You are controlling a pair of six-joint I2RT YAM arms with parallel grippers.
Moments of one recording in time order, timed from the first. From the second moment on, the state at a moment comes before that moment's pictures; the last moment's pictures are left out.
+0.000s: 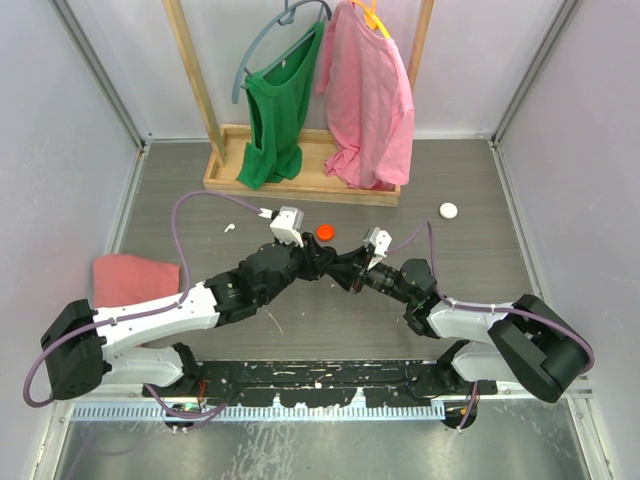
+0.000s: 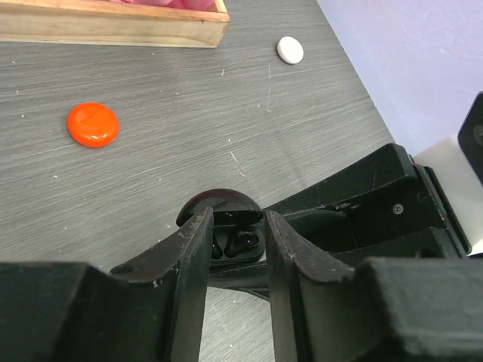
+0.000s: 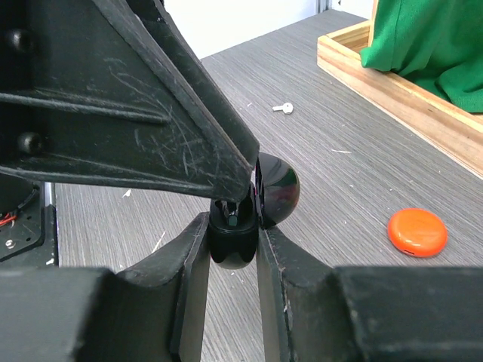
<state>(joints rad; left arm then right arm) -1.05 1.20 0.75 0.21 -0.37 -0.61 0.69 1.25 0.25 1.11 -0.39 0.19</state>
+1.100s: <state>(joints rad) -0.80 0.98 0.80 -0.11 0.02 -0.67 0.69 1.22 0.26 1.12 -0.50 0.26</state>
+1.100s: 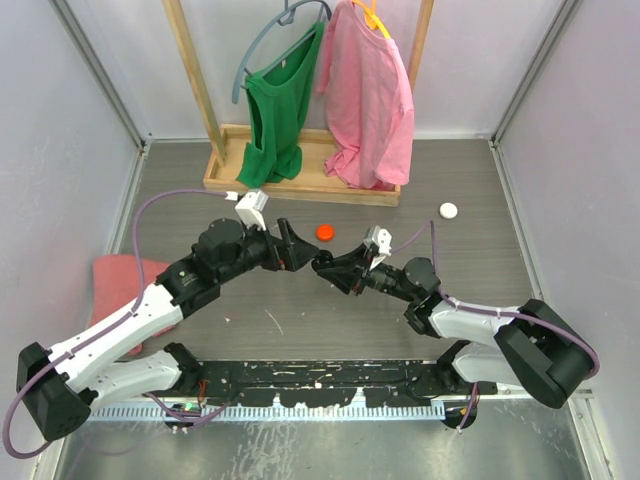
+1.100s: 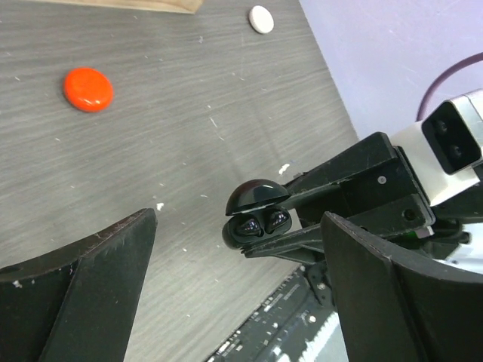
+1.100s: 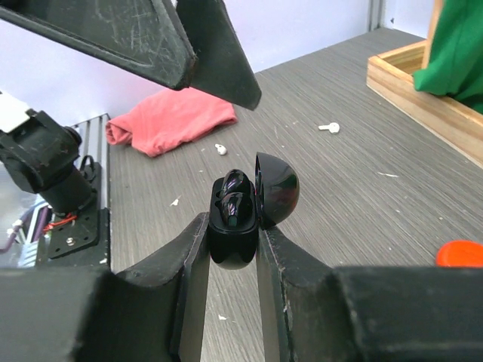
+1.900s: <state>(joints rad) -0.67 1.10 0.74 0.13 0.49 -0.97 0.69 1.28 0.32 1.26 -0.62 0.43</state>
